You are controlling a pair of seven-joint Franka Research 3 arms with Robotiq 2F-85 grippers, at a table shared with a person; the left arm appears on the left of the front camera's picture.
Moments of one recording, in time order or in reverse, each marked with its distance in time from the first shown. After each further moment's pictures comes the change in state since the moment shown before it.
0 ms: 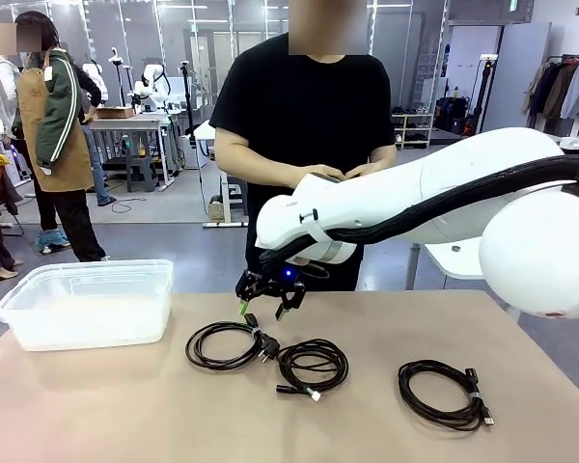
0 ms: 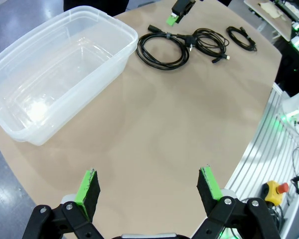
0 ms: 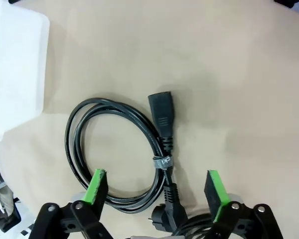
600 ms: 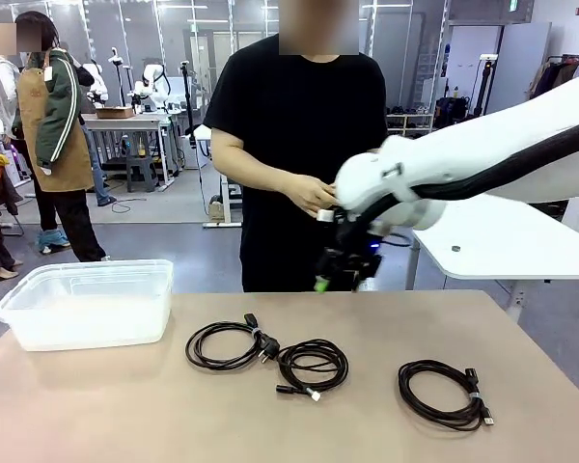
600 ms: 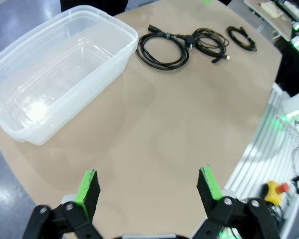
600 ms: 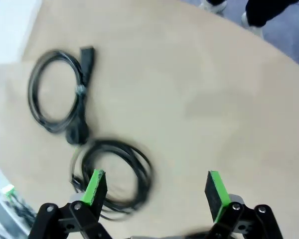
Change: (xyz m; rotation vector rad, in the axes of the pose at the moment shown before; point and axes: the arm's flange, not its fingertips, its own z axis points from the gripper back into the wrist) left arm 0.000 0.000 0.000 0.000 0.000 0.001; right arm -0.038 -0.127 0.128 -0.073 -0.021 0.254
